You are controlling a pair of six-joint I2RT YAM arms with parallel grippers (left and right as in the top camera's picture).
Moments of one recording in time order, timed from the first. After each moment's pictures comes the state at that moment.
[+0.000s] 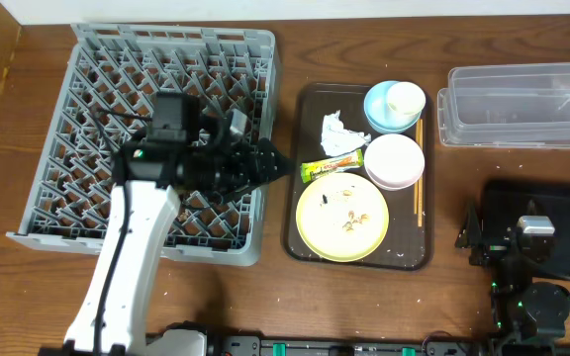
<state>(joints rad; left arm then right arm) -0.09 1.37 1.22 -1.06 0.71 -0.37 0.00 0.01 0.01 -0.07 0.00 0.06</state>
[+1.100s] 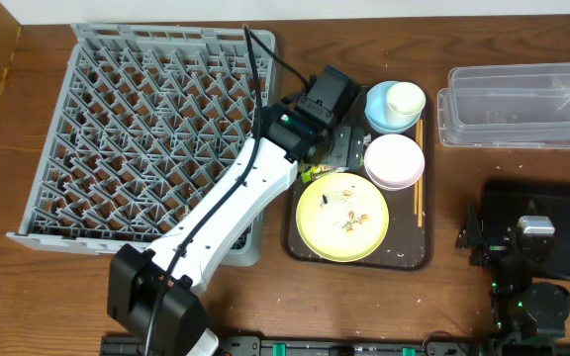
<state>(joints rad) -0.61 1.72 1.56 -0.92 -0.13 -0.40 0.00 0.01 0.01 -0.07 0.00 0.06</state>
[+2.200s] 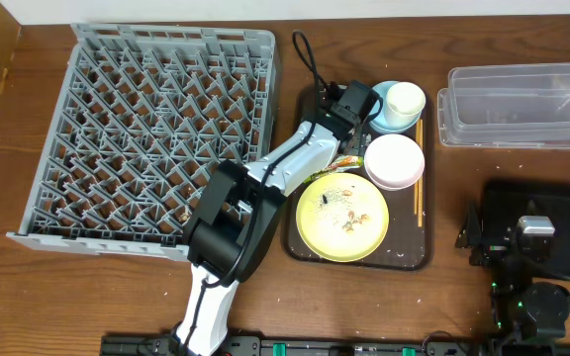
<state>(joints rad) -0.60 2.16 1.55 -0.53 -0.26 -0.42 0.00 0.01 0.01 -0.07 0.00 0.06</state>
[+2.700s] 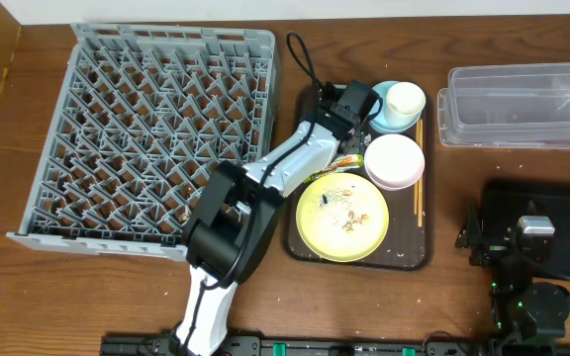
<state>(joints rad) -0.60 2.13 1.55 -0.54 -0.26 -0.48 0.00 0.01 0.01 -0.07 0.00 0.06</state>
